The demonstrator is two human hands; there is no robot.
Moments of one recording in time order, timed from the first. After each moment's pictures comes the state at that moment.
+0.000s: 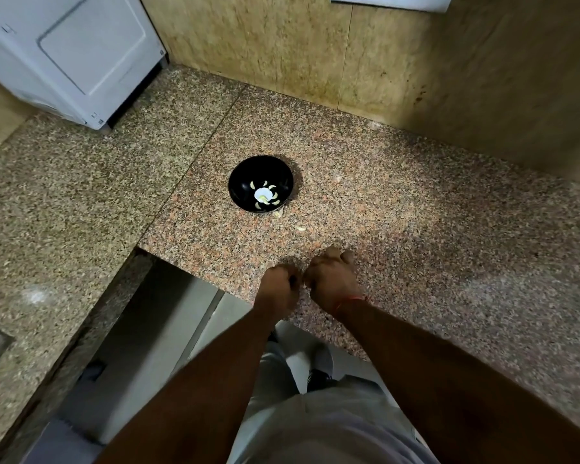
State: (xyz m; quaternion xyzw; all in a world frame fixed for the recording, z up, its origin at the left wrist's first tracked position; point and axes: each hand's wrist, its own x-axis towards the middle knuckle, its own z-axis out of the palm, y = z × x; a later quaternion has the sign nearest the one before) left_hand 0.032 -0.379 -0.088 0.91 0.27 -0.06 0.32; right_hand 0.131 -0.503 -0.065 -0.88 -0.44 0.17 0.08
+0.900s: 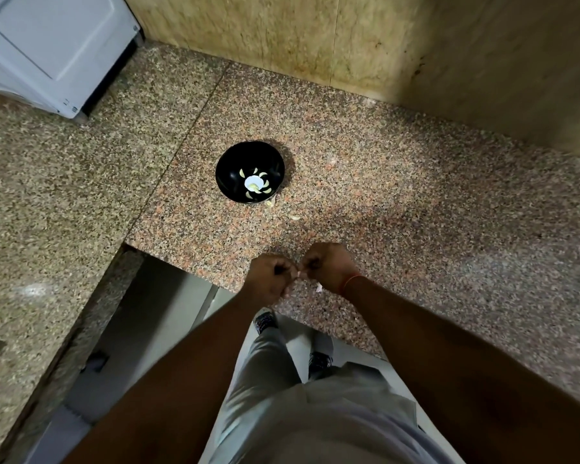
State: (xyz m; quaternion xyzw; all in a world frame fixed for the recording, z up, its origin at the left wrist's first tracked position) left_hand 0.029 -0.364 -0.089 0.78 0.31 -0.06 0.54; right_hand 0.158 -0.503 -0.076 -0.82 -0.34 0.34 0.30
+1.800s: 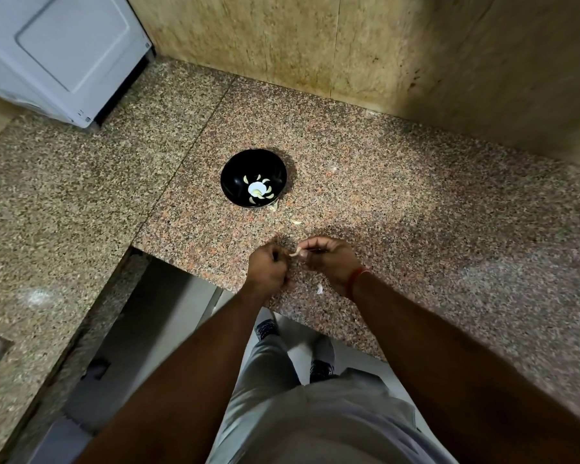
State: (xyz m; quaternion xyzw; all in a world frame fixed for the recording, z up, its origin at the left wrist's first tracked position) left_hand 0.045 -0.364 -0.063 0.68 0.45 -0.02 0.59; right_hand 0.152 -0.502 -0.048 -0.63 -0.04 0.48 0.61
